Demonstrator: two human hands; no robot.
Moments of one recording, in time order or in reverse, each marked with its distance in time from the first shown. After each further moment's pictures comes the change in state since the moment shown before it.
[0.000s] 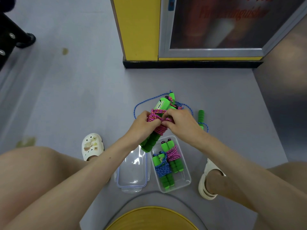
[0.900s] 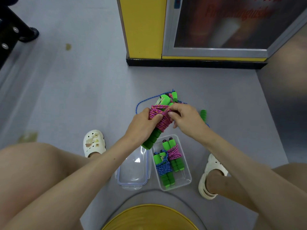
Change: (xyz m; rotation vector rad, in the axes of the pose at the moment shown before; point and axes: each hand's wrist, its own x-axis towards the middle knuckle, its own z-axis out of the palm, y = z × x) left_hand -0.002 -0.006 -0.006 0.261 0.130 0.141; right_hand 0.004 -0.002 -0.007 0.260 0.012 0.019
